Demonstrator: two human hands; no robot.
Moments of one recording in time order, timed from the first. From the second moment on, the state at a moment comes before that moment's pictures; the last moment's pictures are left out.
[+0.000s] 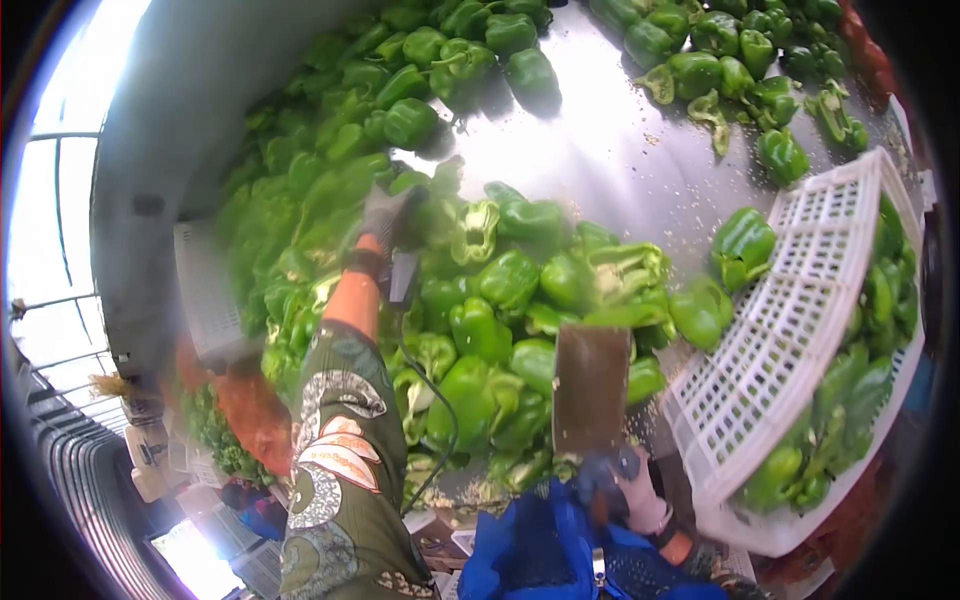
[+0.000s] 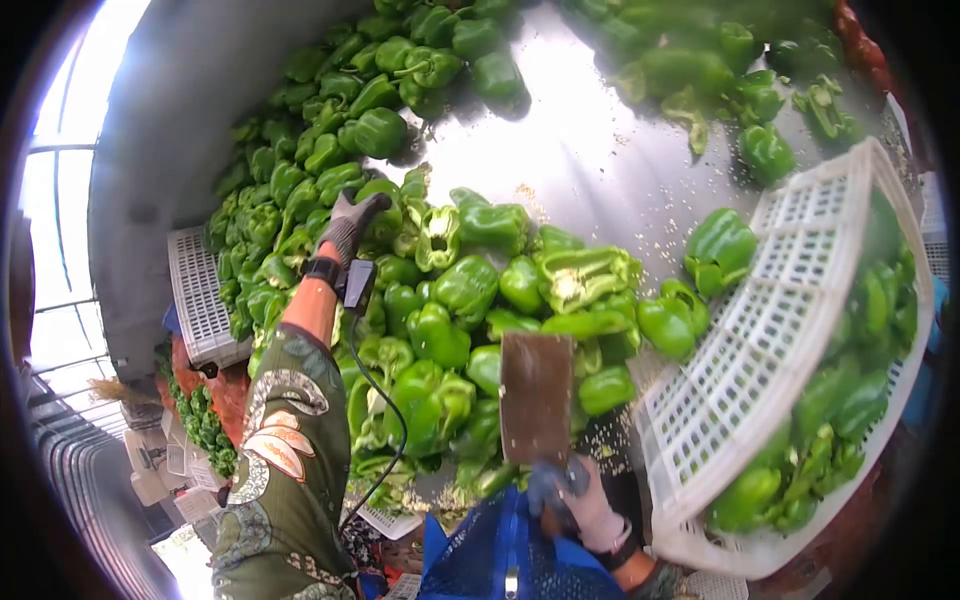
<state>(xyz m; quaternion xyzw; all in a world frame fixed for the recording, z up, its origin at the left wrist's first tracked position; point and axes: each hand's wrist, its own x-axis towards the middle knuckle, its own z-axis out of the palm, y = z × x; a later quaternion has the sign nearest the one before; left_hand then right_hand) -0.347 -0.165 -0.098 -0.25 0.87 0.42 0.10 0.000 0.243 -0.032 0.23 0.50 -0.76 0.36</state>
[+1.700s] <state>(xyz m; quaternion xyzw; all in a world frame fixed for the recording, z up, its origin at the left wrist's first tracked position) -0.488 -0.113 -0.121 -0.25 0.97 0.05 0.03 0.017 0.267 -0.056 0.22 0.50 -0.72 0.42</state>
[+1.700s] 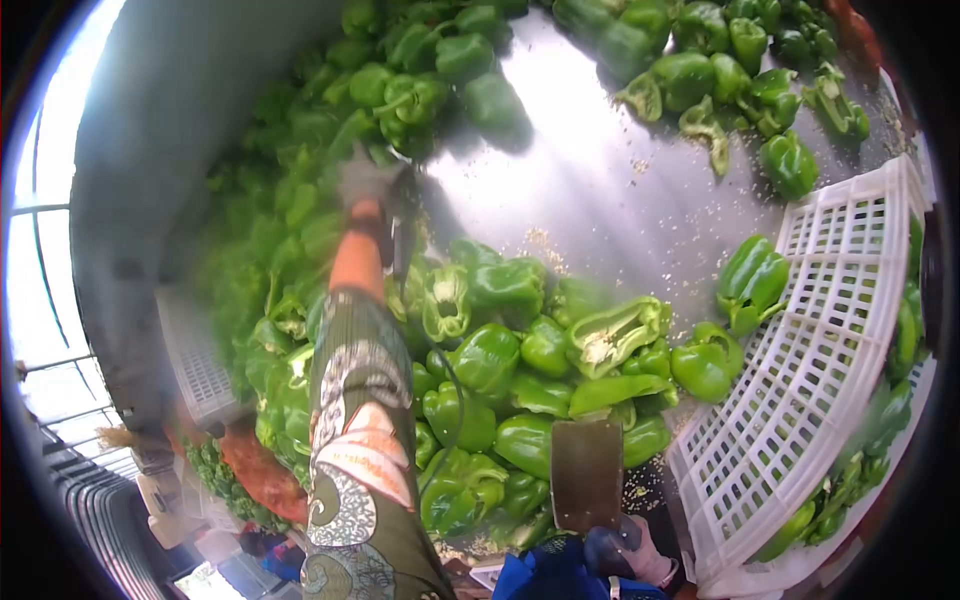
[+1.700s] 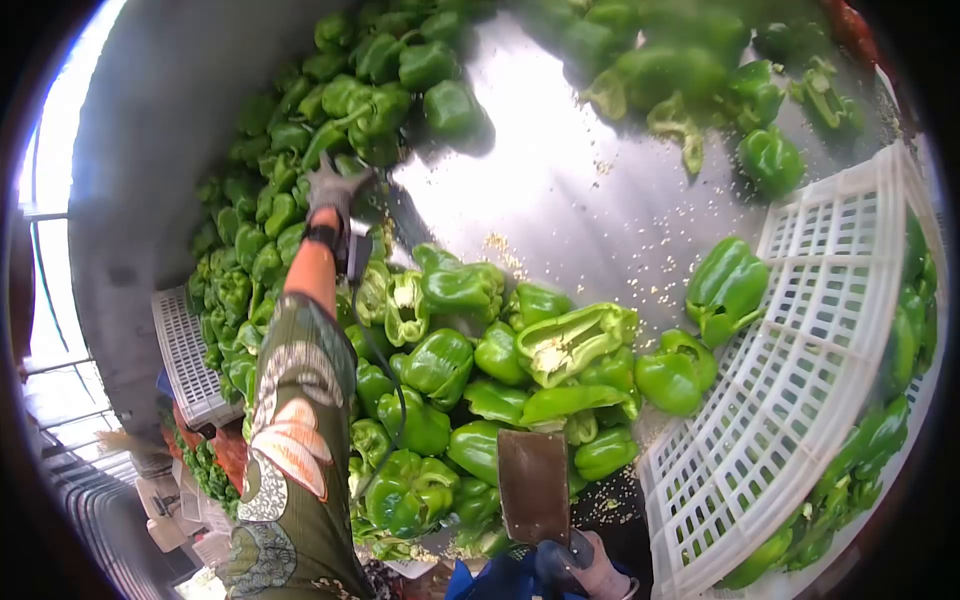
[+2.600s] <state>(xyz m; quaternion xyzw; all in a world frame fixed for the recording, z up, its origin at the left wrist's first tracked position) -0.013 -0.090 0.120 -0.18 0.36 0.91 -0.09 -0.041 0.096 0.111 0.01 0.35 -0.81 0.47</state>
